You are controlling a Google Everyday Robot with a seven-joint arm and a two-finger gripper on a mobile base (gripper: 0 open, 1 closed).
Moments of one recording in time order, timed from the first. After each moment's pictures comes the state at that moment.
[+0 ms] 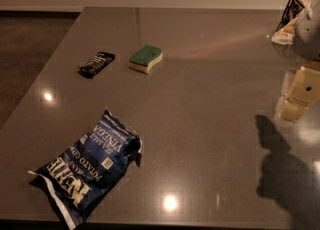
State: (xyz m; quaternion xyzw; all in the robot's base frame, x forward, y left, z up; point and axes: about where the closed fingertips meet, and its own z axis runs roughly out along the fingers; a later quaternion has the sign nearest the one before) arm 0.438 -0.217 0.976 -0.60 0.78 -0.03 0.16
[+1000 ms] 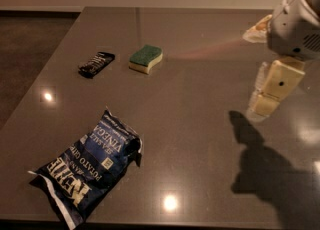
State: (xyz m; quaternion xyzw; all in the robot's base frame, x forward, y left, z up) arm 0.448 -0.170 0.976 -0.63 0.75 0.03 0.20
